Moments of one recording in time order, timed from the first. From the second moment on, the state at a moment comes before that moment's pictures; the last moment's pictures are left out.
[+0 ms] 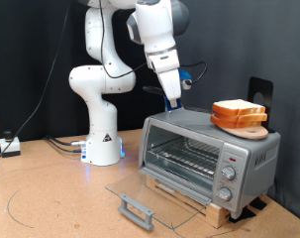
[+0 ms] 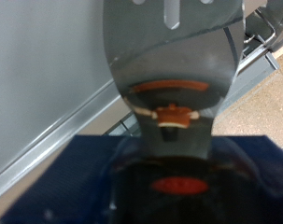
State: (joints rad) arm -0.12 -0.53 0.24 -2.55 0.45 2.05 -0.58
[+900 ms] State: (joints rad) arm -0.11 -0.51 0.29 -2.53 0.50 2.06 -0.52
